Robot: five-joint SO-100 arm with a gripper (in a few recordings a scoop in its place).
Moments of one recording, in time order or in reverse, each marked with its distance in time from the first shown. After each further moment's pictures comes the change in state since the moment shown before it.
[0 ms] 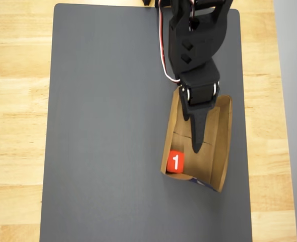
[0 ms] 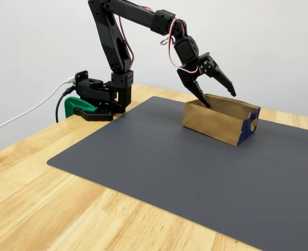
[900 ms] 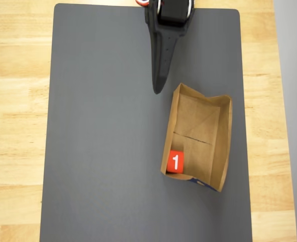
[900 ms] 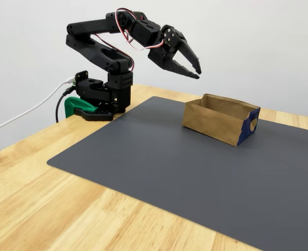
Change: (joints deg) arm 18.5 58.0 28.9 -3.9 -13.3
